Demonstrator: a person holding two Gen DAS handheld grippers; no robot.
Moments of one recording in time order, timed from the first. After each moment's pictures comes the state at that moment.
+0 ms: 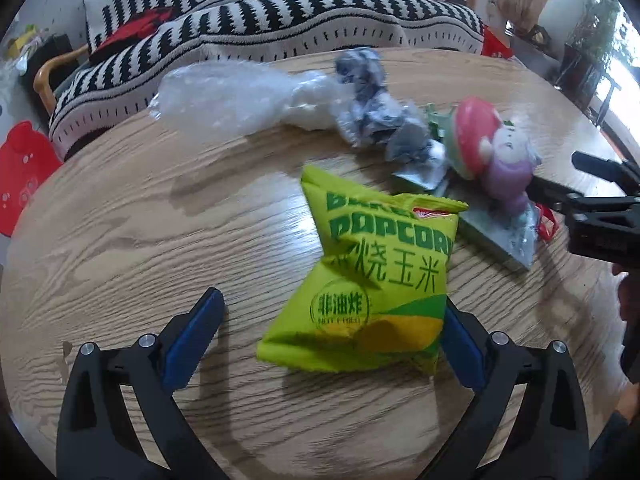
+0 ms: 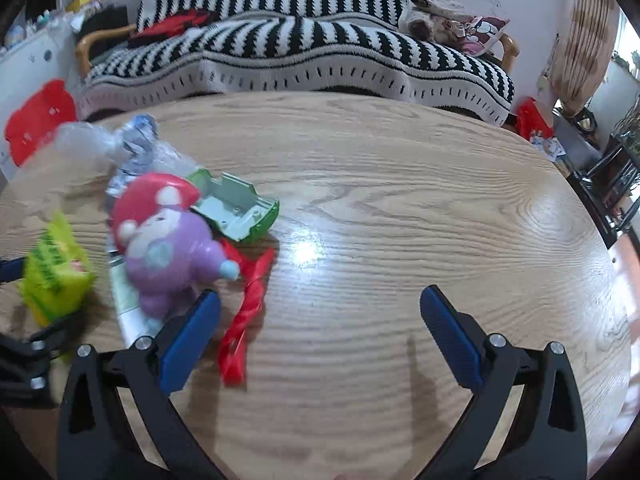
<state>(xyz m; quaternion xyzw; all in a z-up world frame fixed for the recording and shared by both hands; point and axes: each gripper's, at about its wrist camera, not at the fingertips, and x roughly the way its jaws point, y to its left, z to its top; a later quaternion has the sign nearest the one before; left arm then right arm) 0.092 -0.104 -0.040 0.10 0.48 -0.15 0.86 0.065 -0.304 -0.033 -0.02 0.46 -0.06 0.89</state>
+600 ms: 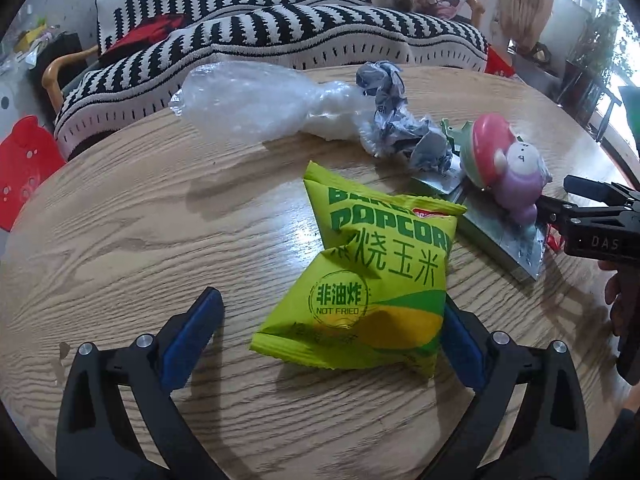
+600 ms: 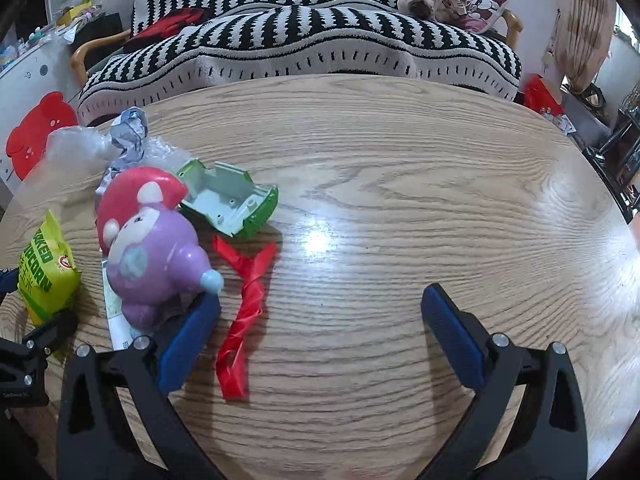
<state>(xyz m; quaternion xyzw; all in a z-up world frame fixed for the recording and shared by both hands) 0.089 -0.096 -0.042 0.09 0.45 -0.14 0.88 0.068 -0.315 -0.043 0.03 0.46 -0.03 0.88</state>
